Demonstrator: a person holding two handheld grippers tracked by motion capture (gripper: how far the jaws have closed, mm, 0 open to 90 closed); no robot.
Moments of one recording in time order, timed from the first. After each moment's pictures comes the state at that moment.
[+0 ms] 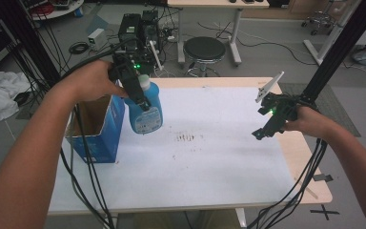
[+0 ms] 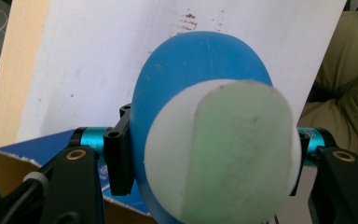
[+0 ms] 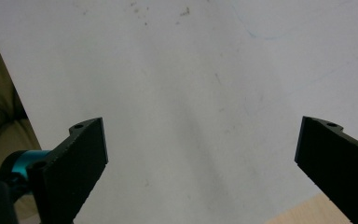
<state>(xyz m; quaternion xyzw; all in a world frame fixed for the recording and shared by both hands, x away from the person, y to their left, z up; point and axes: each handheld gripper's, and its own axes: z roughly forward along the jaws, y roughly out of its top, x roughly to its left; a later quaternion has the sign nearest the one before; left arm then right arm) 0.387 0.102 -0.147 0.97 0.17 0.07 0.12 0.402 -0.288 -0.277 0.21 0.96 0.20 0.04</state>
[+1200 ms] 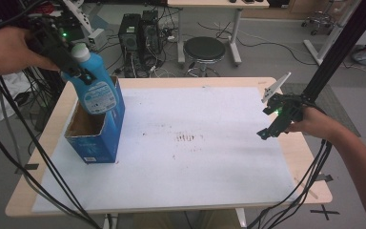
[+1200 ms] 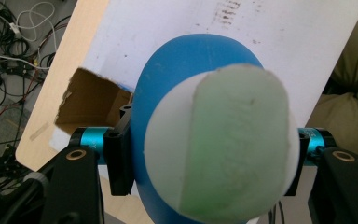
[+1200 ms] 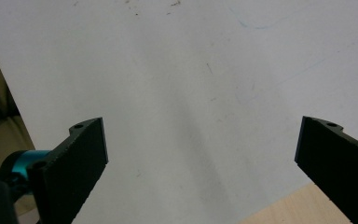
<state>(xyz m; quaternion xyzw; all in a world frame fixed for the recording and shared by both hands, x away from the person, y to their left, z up) 0.382 0.221 -0.085 0.96 0.22 0.11 0.16 0.403 -0.304 -0.280 0.21 0.95 0.21 0.05</state>
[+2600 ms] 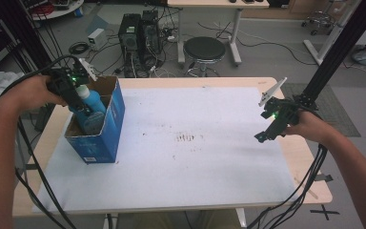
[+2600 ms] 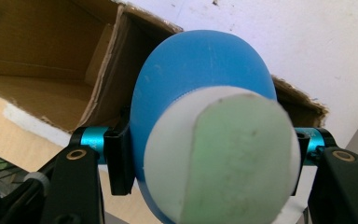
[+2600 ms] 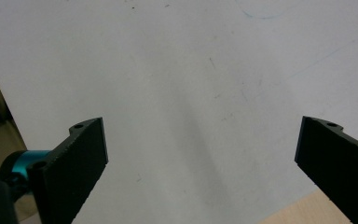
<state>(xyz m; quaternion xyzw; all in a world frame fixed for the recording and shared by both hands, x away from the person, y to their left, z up) 0.420 0.260 -0.220 0.97 0.23 0.07 0.09 0.405 -0.303 -0.297 0.22 0.95 0.21 0.04</state>
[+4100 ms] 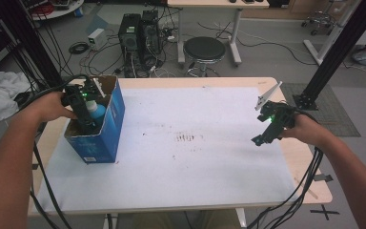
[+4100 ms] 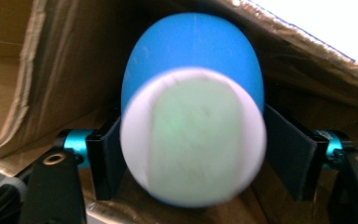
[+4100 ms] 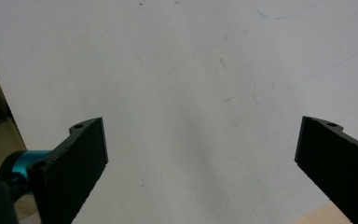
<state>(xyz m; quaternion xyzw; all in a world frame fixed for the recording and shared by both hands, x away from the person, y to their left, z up) 0.429 0.259 -0.274 0.96 0.25 0.06 0.05 0.404 -0.296 -0.308 0.21 0.96 0.21 0.04</state>
